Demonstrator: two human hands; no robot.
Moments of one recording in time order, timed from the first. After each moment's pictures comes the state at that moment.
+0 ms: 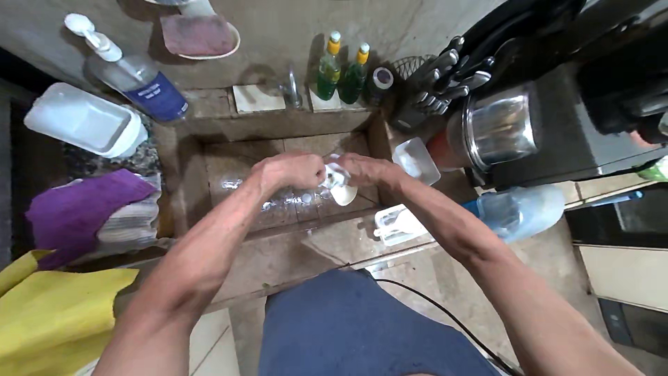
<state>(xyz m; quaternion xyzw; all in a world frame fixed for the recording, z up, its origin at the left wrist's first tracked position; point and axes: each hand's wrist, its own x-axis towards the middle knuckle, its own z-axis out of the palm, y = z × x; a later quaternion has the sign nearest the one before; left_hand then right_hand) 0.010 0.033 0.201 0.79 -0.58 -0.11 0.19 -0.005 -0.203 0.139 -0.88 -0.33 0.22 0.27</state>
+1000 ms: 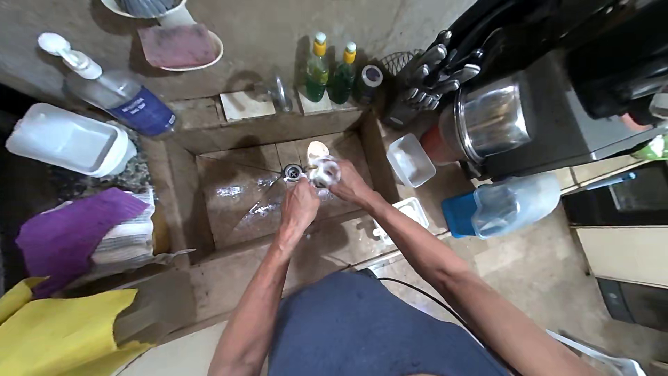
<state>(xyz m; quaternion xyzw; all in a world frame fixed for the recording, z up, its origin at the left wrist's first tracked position) -0.056 0.002 0.122 0.92 -0.08 -0.21 0.33 -0.036 -0.169 0.093 -0.92 -0.06 0.00 0.39</state>
